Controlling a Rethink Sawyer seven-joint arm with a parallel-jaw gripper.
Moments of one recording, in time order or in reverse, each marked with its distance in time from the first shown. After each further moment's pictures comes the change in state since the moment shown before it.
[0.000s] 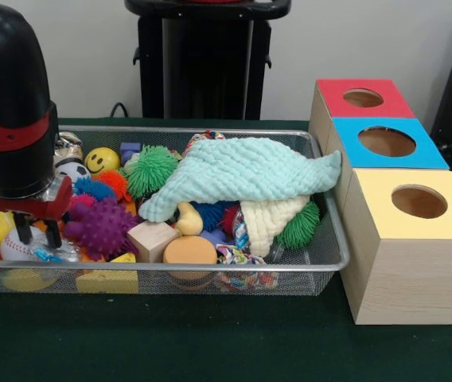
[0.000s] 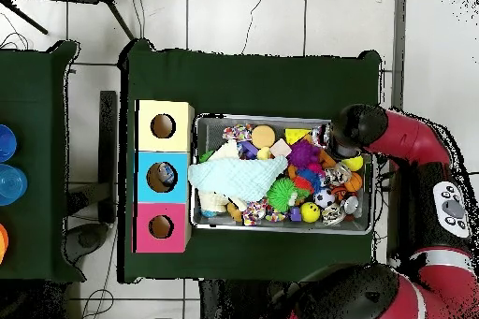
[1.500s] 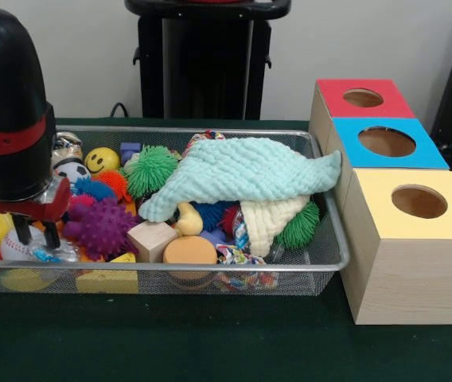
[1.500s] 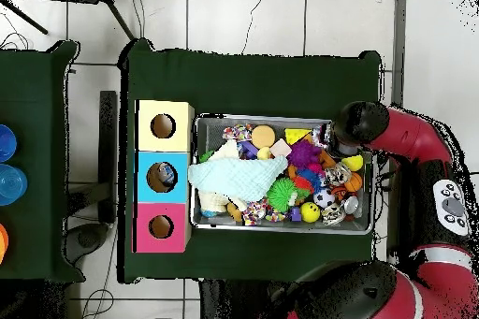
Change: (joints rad) arm 0.003 0.015 0.000 -0.033 0.001 0.041 0.000
